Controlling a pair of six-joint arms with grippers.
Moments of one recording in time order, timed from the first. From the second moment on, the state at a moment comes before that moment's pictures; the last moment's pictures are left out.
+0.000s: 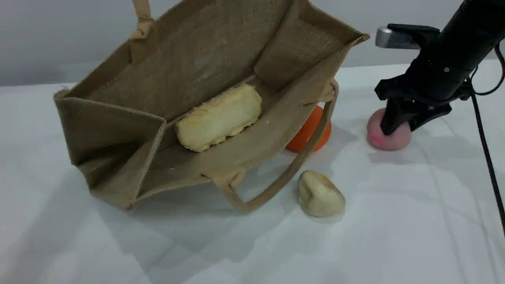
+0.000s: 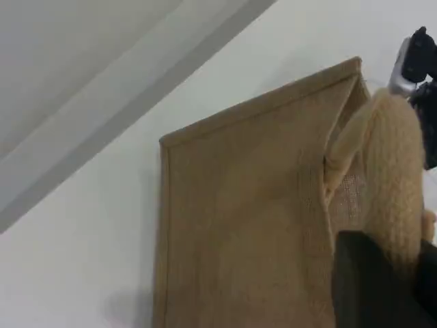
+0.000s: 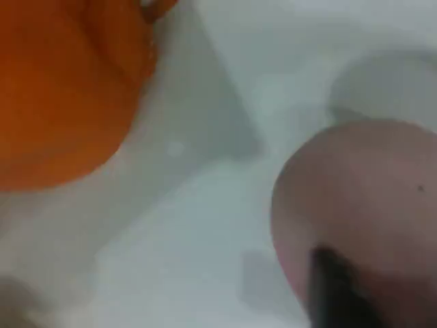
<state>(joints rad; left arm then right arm) -0.22 1.91 -2.12 -0.50 1.22 0.60 0.04 2.24 -1.39 0.47 0.59 -0.45</state>
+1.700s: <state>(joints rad) -0.22 1.91 -2.12 -0.50 1.22 0.60 0.63 1.55 -0.84 0.54 0.03 -0.66</state>
